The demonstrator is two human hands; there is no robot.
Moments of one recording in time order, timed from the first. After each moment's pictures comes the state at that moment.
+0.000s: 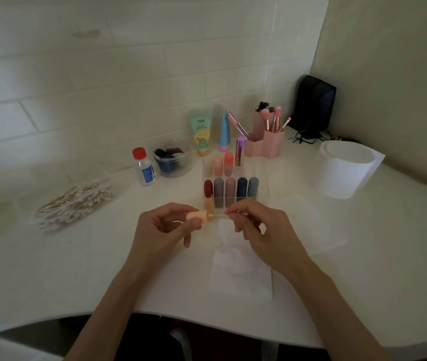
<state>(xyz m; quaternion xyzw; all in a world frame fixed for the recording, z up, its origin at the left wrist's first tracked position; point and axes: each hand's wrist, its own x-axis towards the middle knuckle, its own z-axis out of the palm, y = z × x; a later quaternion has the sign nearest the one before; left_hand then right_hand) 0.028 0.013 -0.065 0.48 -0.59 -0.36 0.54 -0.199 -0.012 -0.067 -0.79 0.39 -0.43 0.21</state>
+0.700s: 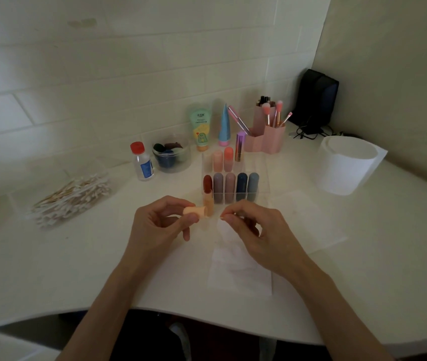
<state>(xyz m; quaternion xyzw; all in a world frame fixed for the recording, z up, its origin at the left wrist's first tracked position) 0.029 0.011 -0.066 0.50 -0.59 -0.35 0.54 -0.195 -0.007 -0.071 -0.79 0.38 -0.41 0.25</state>
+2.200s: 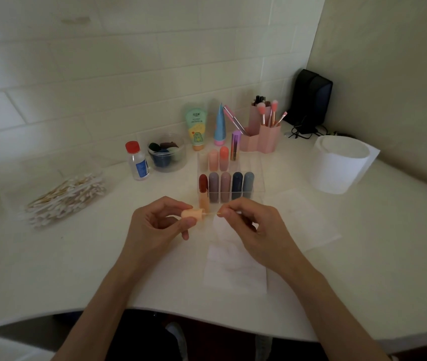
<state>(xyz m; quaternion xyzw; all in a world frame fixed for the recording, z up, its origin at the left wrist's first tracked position) 0.030 0.010 -0.071 0.47 -0.60 -0.36 0.53 -0.194 -0.004 -0.065 -0.76 0.38 -0.44 0.29</state>
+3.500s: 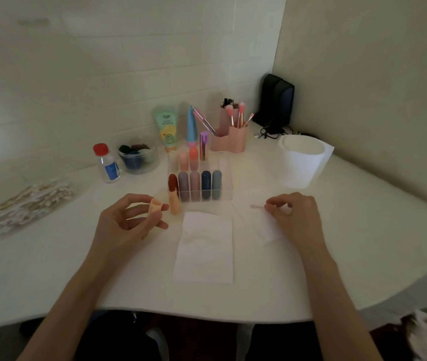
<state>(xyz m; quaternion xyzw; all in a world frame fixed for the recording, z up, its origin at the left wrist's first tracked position) 0.023 0.017 -0.064 0.52 -0.57 -0.37 0.51 -0.314 -0.032 -0.096 -0.60 0.70 -0.38 0.12</state>
